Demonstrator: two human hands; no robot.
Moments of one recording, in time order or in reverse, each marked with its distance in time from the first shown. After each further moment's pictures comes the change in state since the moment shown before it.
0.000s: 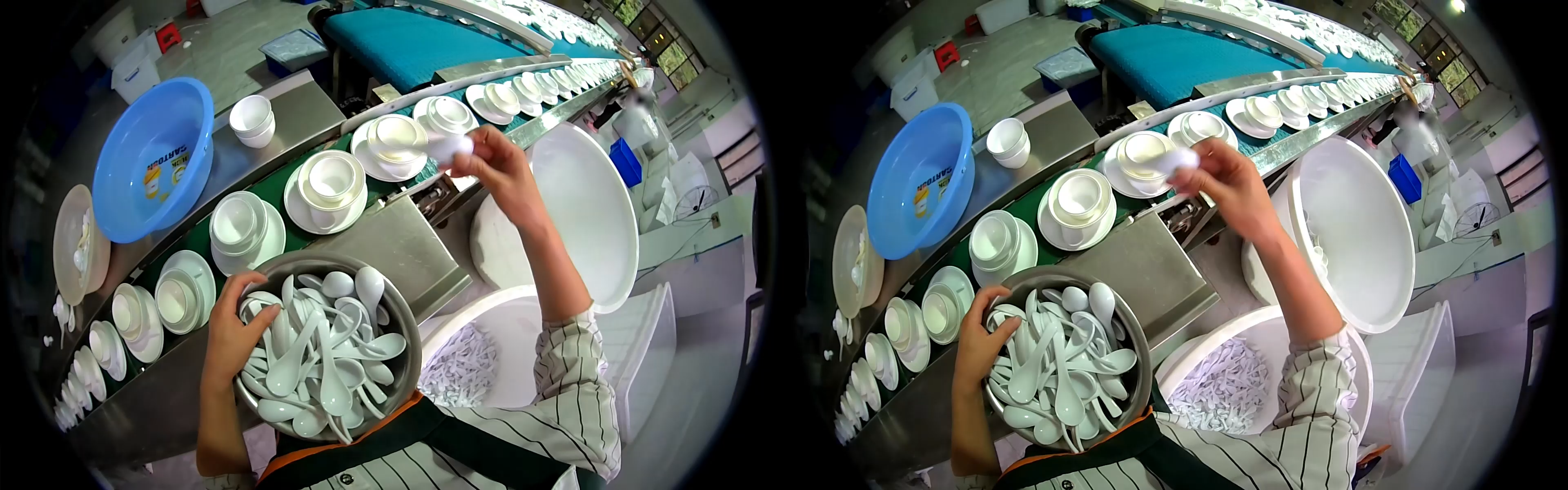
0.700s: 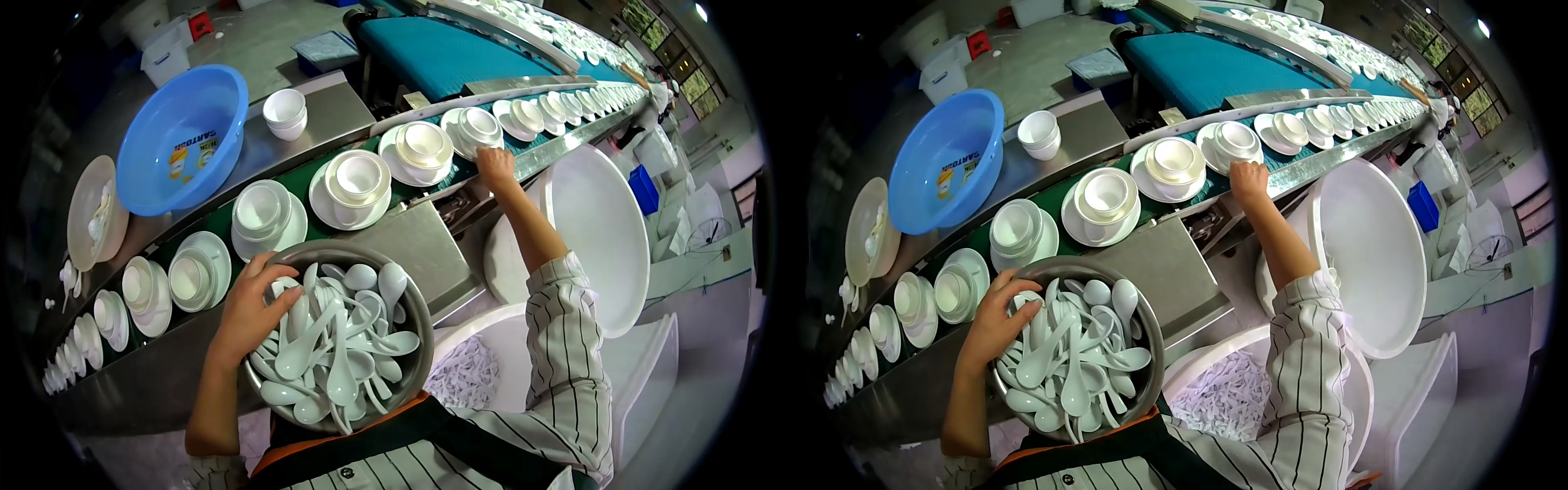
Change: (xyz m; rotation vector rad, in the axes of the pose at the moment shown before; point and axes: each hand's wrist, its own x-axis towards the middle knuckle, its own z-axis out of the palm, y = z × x) left_hand 0.003 0.001 0.000 0.282 -0.011 0.178; right_hand 0.095 0.180 -0.086 -1.794 0.108 0.059
